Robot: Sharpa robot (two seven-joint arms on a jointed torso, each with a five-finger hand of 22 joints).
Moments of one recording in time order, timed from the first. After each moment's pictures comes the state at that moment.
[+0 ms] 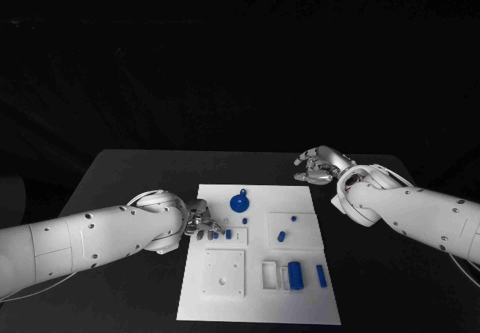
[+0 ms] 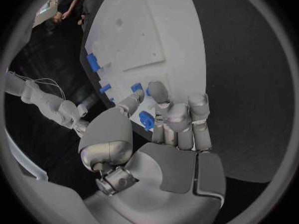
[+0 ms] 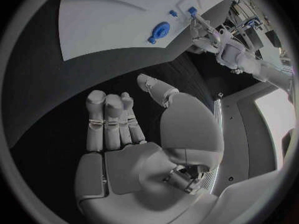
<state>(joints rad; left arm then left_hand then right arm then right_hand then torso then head) 1.24 -0.72 -0.21 1.41 -1.14 -0.02 -0.46 0.72 -0.13 0.56 -0.07 0.05 1.17 0.01 0.39 0.72 1.43 -0.09 0.75 0.57 1.29 -0.19 1.48 0.63 0.12 1.05 -0.17 1.18 1.26 1.23 -0.71 -0.07 1.25 -1.15 -0.48 -0.09 1.10 -0.24 0.69 -0.16 0.22 0.80 0.16 0.25 0.44 1.00 0.06 1.13 1.06 1.25 -0.05 1.16 1.05 0.19 1.10 -0.03 1.09 1.31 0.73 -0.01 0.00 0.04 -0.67</state>
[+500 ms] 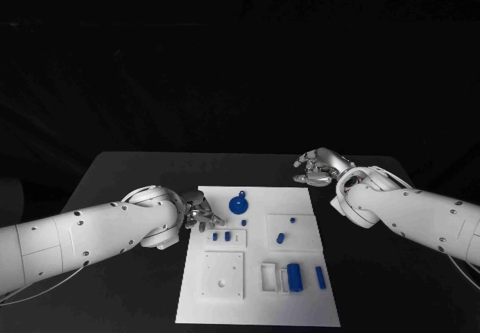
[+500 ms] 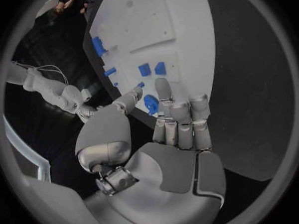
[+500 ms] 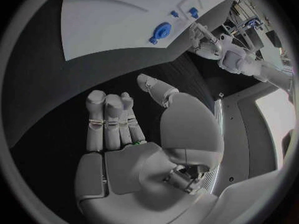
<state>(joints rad) 1.24 -0.75 -0.14 1.44 -1.09 -0.09 -0.45 0.78 -0.22 0.61 -0.04 0.05 1.00 0.06 0.33 0.71 1.32 -0.05 0.65 0.53 1.22 -0.16 1.39 0.59 0.13 1.01 -0.16 1.13 1.23 1.23 -0.71 -0.07 1.25 -1.15 -0.48 -0.09 1.10 -0.24 0.69 -0.16 0.22 0.80 0.17 0.25 0.44 1.00 0.06 1.13 1.06 1.25 -0.05 1.16 1.05 0.19 1.10 -0.03 1.09 1.31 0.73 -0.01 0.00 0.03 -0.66</state>
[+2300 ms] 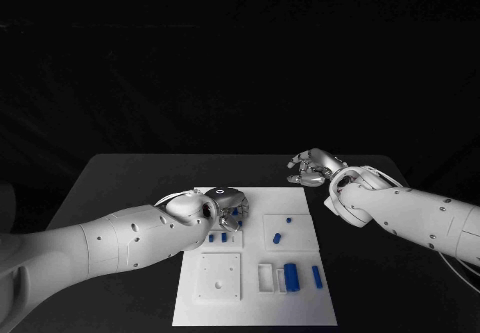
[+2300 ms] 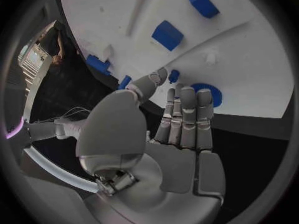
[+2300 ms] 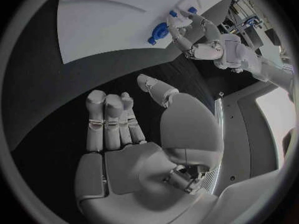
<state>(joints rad) 1.21 -0.50 -0.20 1.21 -1.51 -0.23 -0.08 1.22 -0.22 0.64 -0.23 0.08 0.87 0.13 0.29 0.58 1.03 0.10 0.29 0.24 1.07 -0.01 1.27 0.52 0.06 0.87 -0.11 1.00 1.23 1.22 -0.70 -0.07 1.24 -1.14 -0.47 -0.09 1.09 -0.24 0.68 -0.16 0.24 0.80 0.17 0.25 0.44 1.00 0.06 1.13 1.05 1.25 -0.05 1.16 1.05 0.19 1.10 -0.03 1.08 1.31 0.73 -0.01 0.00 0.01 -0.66</state>
